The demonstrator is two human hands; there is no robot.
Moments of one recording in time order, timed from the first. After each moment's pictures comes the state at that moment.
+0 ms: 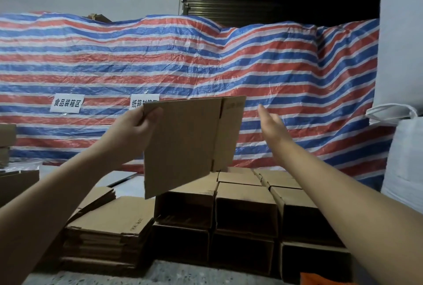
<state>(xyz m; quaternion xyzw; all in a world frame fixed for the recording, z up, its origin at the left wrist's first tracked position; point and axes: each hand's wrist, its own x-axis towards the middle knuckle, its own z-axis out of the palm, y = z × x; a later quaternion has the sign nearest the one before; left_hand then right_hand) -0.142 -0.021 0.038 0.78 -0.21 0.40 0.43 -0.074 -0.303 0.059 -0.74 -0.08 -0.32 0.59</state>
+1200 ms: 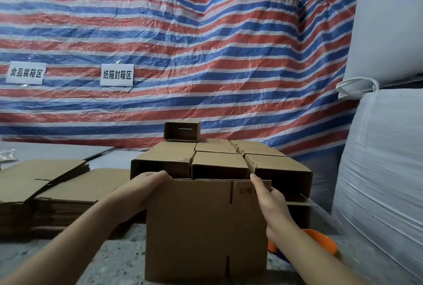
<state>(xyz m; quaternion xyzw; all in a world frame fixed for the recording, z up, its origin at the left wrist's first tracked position) -0.097 -0.074 -0.110 0.77 -0.10 -0.04 0.63 -0.117 -0.352 -0.150 -0.67 0.13 -0.19 0.71</state>
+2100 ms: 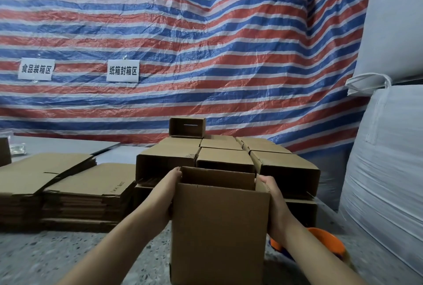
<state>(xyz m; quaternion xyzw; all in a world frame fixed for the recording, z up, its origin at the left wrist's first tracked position) -0.110 -0.126 -0.134 0.66 -0.03 -0.01 0.75 -0.111 -0.362 -0.161 -0.65 -0.08 -0.06 0.75</state>
